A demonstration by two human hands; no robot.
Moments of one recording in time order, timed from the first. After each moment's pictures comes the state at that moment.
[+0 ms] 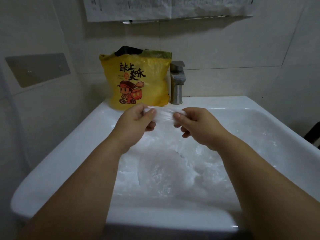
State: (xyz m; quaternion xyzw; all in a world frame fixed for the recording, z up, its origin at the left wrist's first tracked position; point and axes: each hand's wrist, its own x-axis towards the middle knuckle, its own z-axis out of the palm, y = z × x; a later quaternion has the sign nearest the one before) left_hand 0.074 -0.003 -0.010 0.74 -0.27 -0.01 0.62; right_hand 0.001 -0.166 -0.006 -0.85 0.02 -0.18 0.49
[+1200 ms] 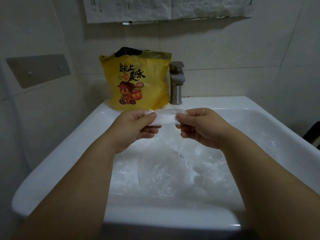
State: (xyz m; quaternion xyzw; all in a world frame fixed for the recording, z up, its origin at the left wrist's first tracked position) left_hand 0.071 0.006 -0.004 0.70 -0.24 -0.15 0.66; right_hand -0.003 -0.170 0.002 -0.68 0.05 -0.06 0.73
